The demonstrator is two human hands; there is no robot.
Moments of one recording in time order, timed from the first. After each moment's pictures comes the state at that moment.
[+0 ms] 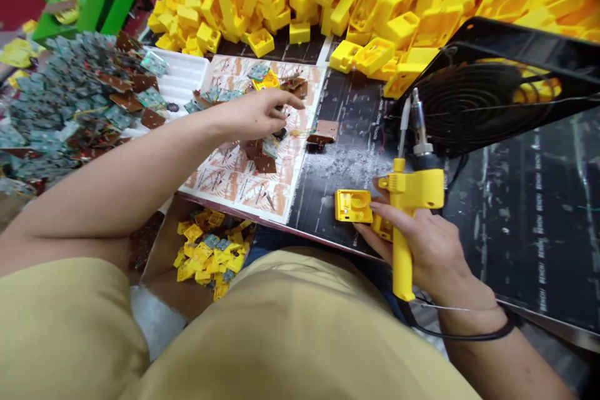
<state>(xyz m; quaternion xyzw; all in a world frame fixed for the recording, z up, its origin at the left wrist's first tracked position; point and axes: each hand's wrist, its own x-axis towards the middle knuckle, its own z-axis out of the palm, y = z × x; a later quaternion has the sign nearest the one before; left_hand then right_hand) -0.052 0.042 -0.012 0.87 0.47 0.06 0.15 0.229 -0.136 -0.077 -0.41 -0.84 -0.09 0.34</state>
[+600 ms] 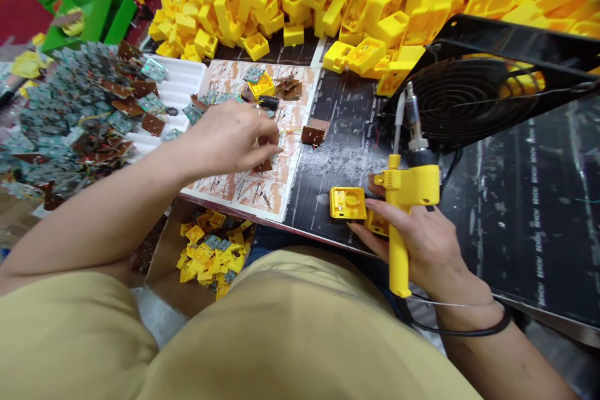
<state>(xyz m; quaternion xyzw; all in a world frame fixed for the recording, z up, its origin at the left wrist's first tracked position) -0.050 -0.010 0.025 0.91 0.41 -0.03 0.02 0.233 -0.138 -0.078 -0.41 -0.83 -0.07 0.36</state>
